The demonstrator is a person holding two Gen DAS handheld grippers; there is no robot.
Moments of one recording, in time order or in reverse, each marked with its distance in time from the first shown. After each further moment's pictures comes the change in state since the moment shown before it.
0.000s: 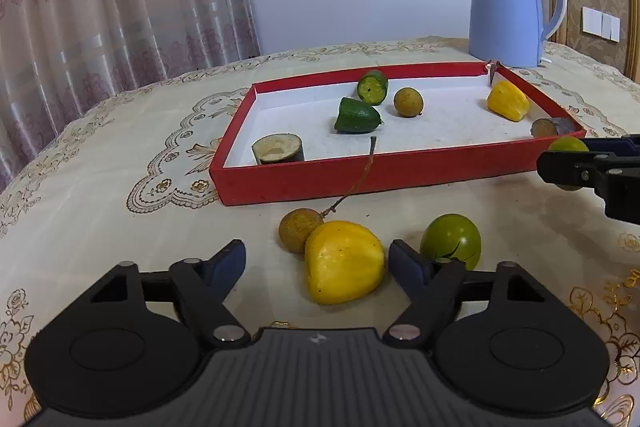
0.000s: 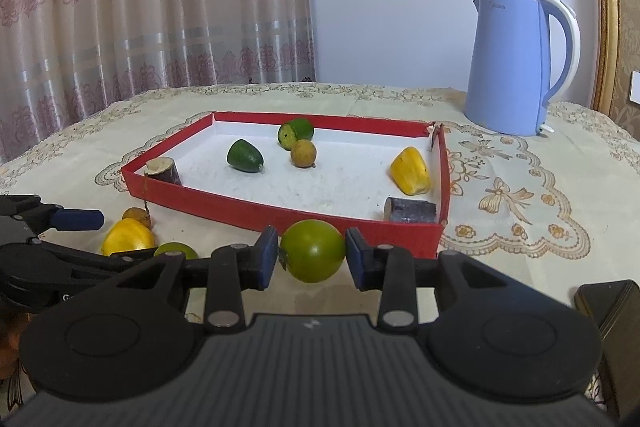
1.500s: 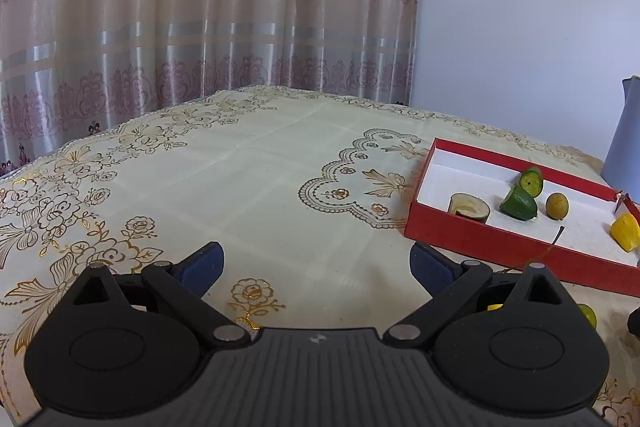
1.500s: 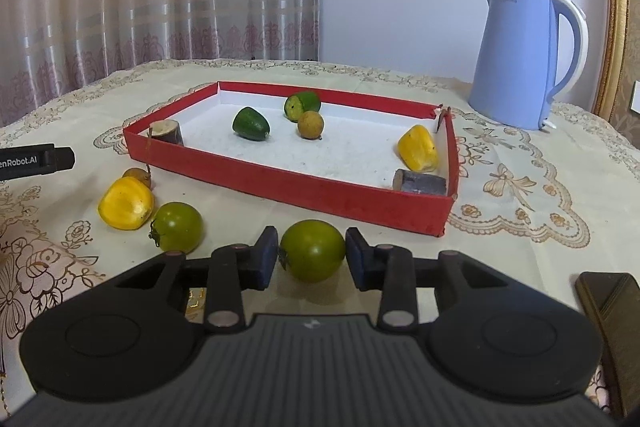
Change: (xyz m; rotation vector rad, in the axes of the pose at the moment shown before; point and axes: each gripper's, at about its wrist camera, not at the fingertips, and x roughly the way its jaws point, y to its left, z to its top) left arm -0.036 0.070 -0.022 -0.402 -0.138 0.315; right arm 0.000 0.010 -0.012 -0.065 0.047 -0.017
